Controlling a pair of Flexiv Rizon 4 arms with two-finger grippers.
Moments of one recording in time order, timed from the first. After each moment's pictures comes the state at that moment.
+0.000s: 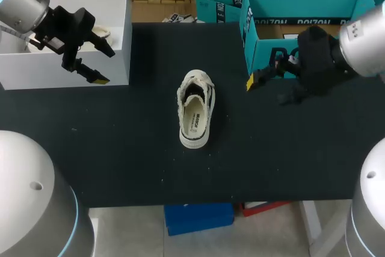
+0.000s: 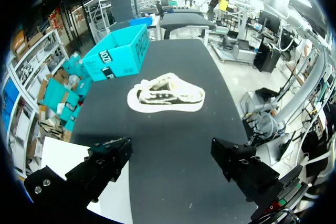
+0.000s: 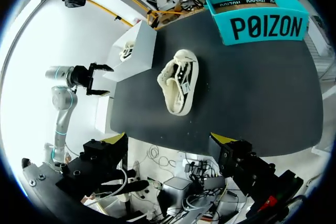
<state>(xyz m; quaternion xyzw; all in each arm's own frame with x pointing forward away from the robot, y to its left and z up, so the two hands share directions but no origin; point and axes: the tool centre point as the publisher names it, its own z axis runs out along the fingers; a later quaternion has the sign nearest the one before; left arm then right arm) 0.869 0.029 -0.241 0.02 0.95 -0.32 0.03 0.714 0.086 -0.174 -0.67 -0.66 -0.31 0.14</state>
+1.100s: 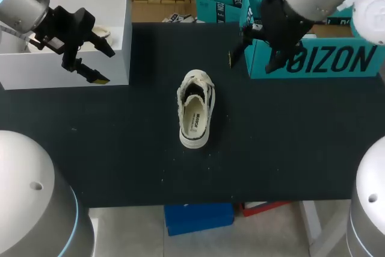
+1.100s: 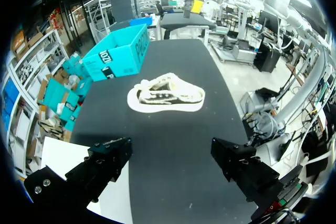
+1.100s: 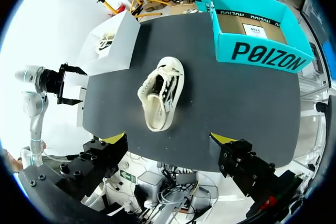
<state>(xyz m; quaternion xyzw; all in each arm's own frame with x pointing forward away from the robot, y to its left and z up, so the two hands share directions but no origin) 0.869 0.029 -0.241 0.02 0.95 -0.32 0.03 0.797 0.105 -0.184 -0.66 -0.72 -0.18 0.08</state>
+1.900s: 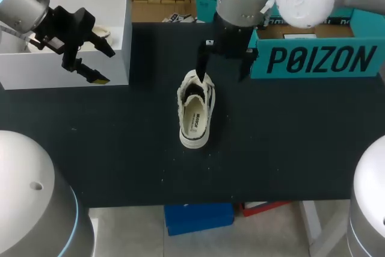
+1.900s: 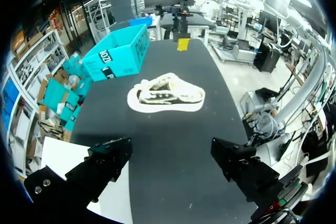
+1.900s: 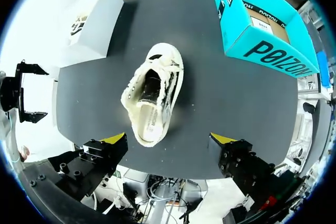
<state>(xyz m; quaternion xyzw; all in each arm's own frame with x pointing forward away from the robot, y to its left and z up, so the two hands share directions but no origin) 0.869 0.029 -0.241 0.02 0.95 -0.32 0.03 0.833 0.161 -0.265 -0.67 -0.73 -0.06 0.04</state>
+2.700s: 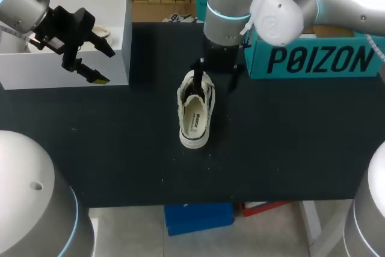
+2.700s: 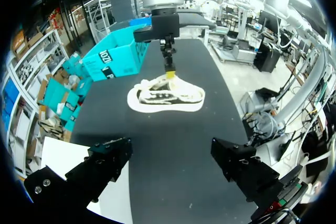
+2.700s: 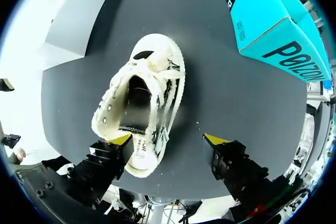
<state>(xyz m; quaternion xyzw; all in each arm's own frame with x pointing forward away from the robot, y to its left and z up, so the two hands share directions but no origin) 0.869 0.029 -0.241 0.02 0.95 -0.32 0.03 0.866 0.172 -0.348 -0.68 -0.73 -0.03 0.04</state>
